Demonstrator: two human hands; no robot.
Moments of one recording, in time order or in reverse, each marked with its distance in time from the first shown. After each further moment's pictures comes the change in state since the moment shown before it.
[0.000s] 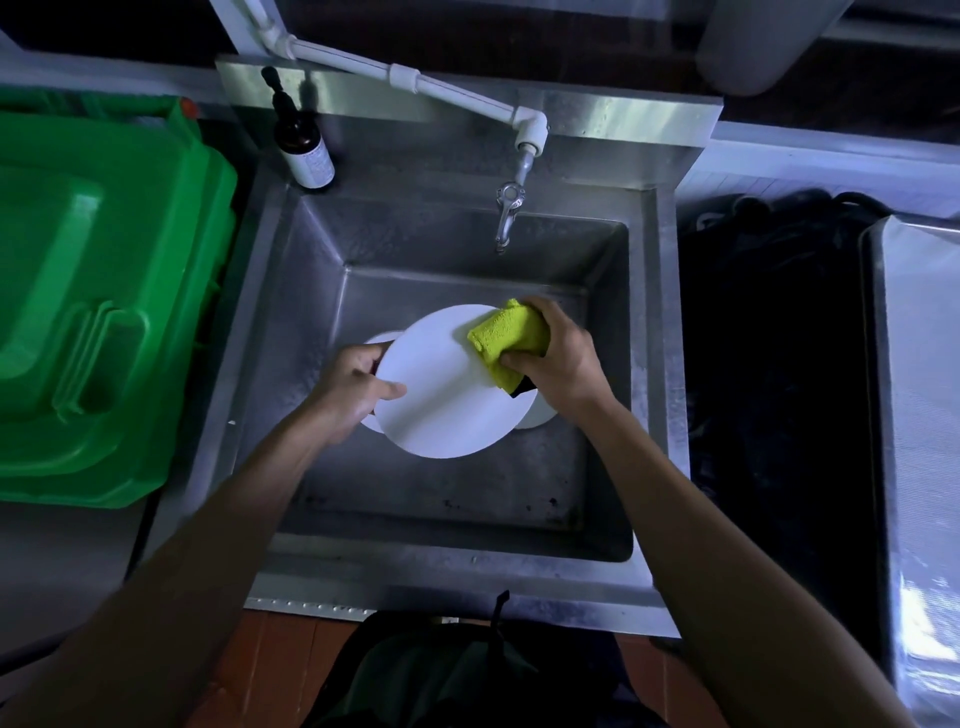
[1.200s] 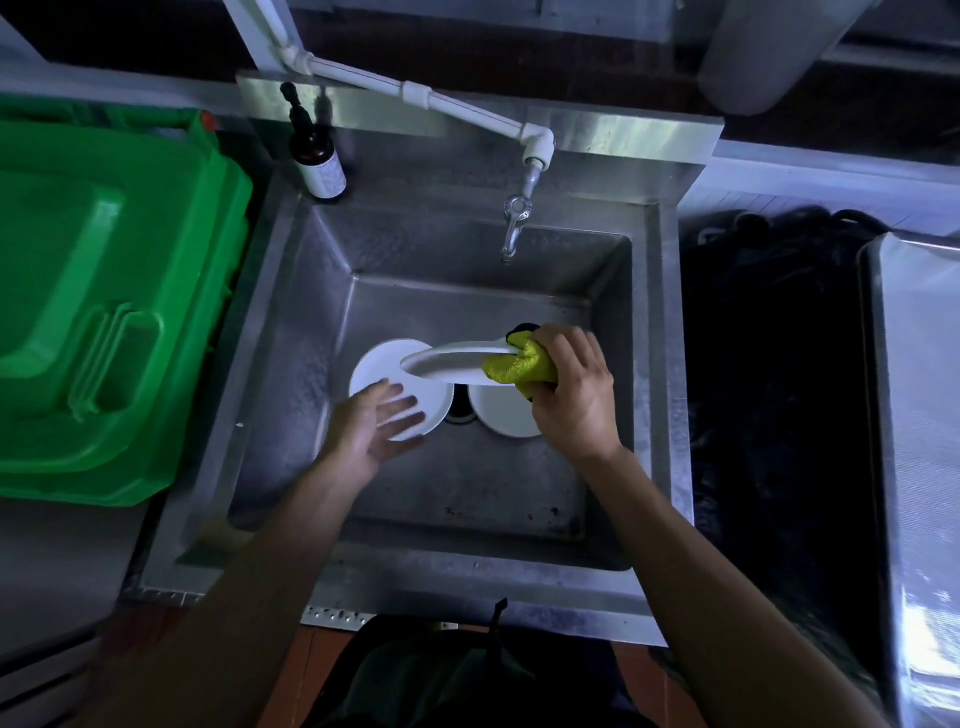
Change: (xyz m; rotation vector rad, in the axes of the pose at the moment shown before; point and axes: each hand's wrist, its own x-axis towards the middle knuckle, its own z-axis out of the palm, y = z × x) left_hand -0.019 -0.024 0.027 -0.675 0.195 -0.401; right_hand -0.039 -0.002 0.006 -0.299 0.362 -0.473
